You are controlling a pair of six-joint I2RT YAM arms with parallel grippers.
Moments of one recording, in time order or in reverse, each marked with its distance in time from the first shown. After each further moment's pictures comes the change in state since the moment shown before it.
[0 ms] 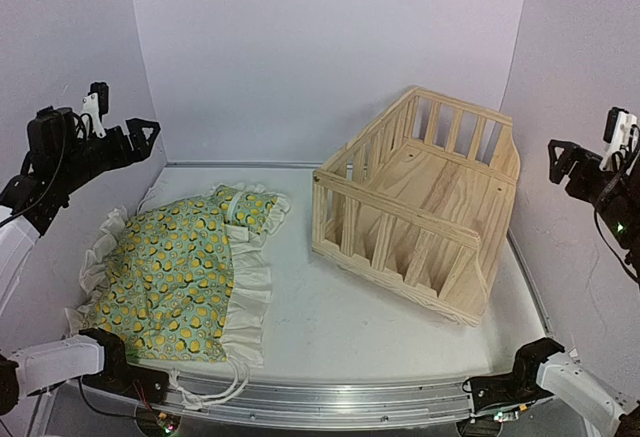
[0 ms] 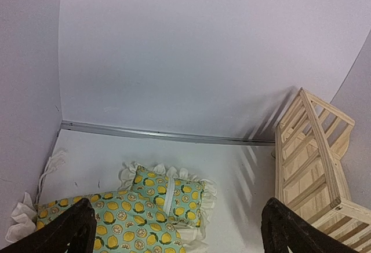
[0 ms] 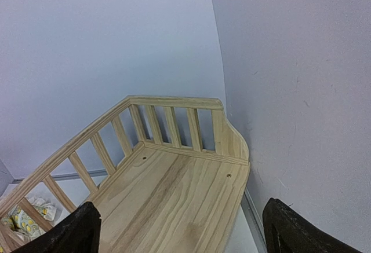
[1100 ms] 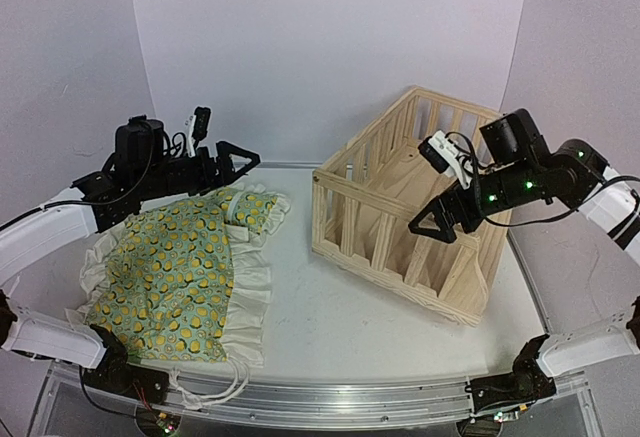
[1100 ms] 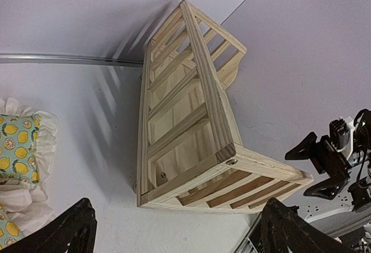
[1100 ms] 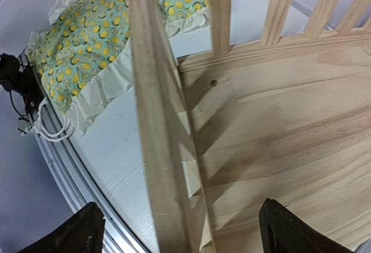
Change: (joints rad) left arm -0.385 0.290 -0.079 0.283 0.256 -0.340; right arm 0.488 0.600 0.263 -0.402 -0.499 -0.178
